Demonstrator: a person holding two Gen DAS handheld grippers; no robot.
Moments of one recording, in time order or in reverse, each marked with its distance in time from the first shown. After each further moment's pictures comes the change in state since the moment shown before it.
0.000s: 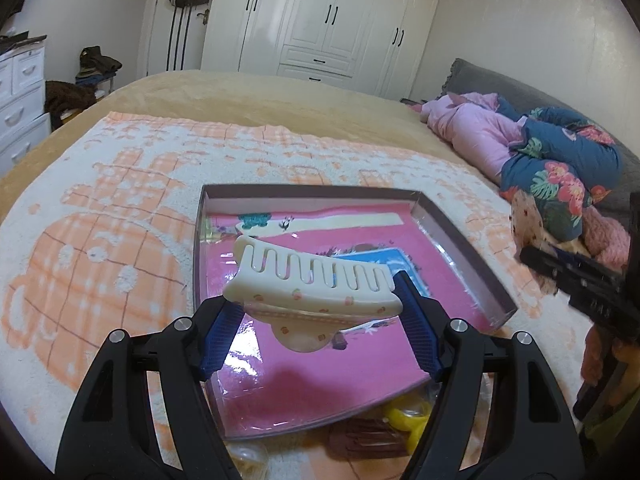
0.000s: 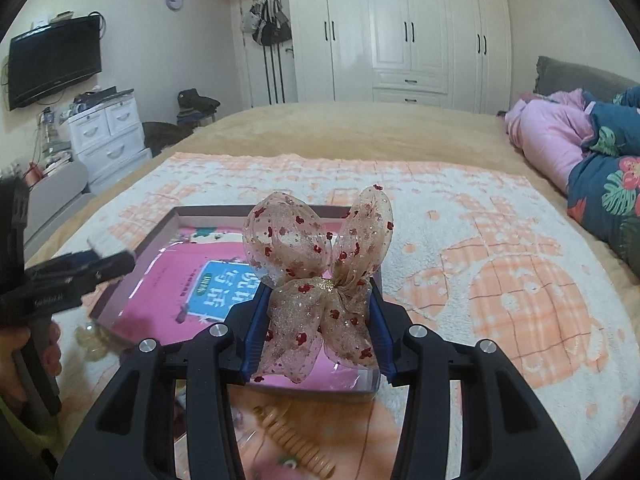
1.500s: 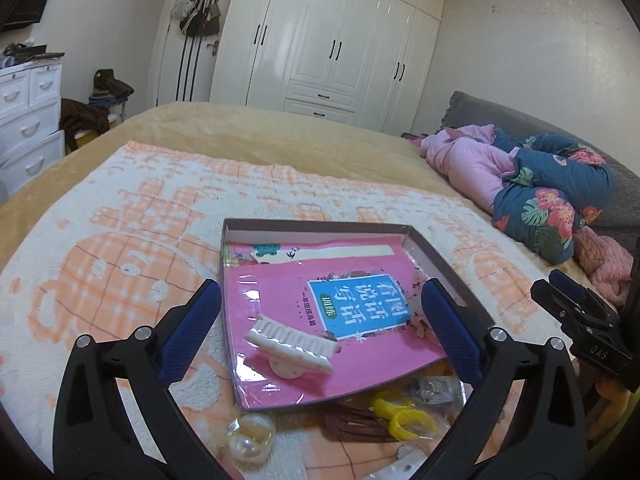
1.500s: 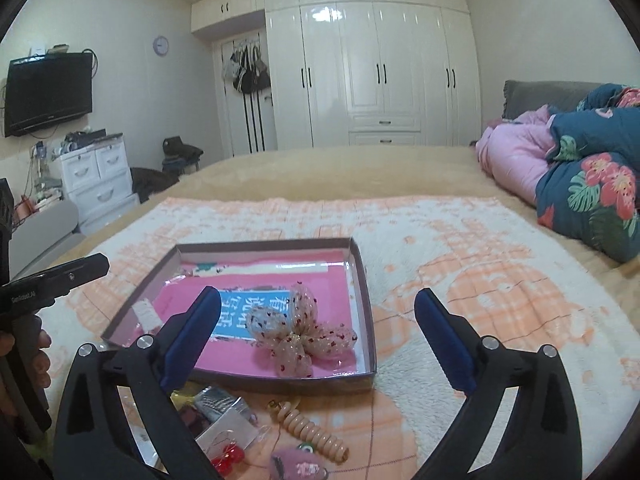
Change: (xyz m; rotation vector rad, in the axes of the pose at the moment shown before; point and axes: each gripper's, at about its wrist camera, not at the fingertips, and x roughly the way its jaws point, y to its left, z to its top) left arm -0.061 -0.006 0.001 -0.017 -0.147 0.010; right arm -0.064 0.013 -0.026 0.058 -0.226 -0.058
